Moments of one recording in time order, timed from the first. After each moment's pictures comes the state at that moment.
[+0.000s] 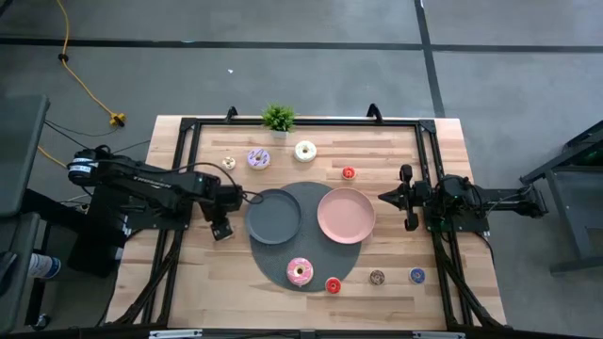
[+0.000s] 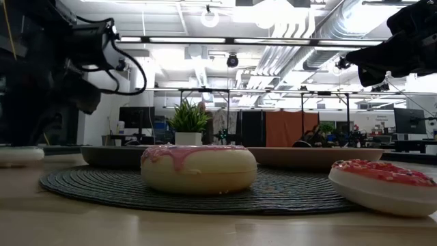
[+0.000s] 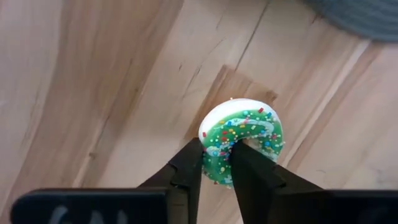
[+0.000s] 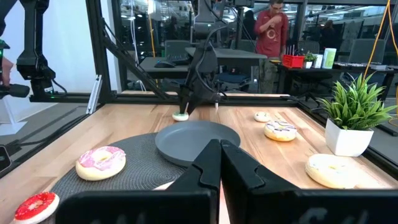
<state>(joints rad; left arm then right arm) 0.00 1.18 0.51 -0.72 0.31 -0.50 0.00 0.01 0.01 0.03 0.00 -0.01</state>
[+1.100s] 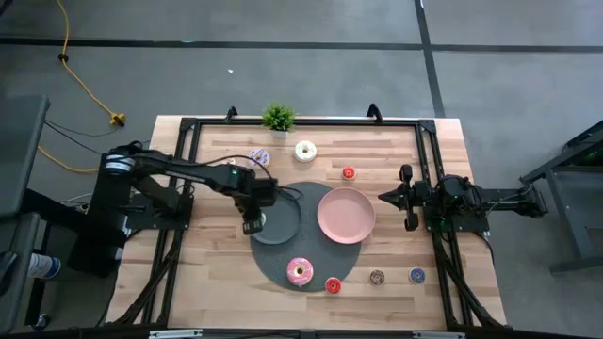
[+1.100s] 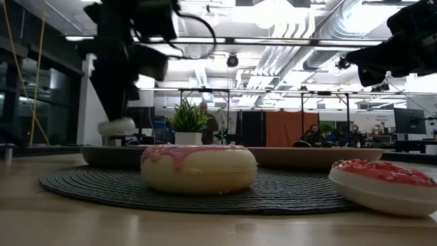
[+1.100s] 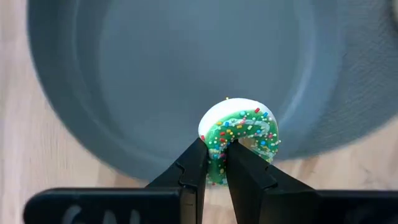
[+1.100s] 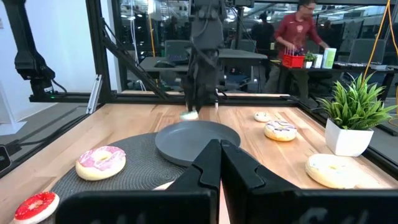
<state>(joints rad) 0.00 1.53 0.99 -0.81 0.13 -0.23 0.00 0.01 0.01 0.03 0.00 -0.01</state>
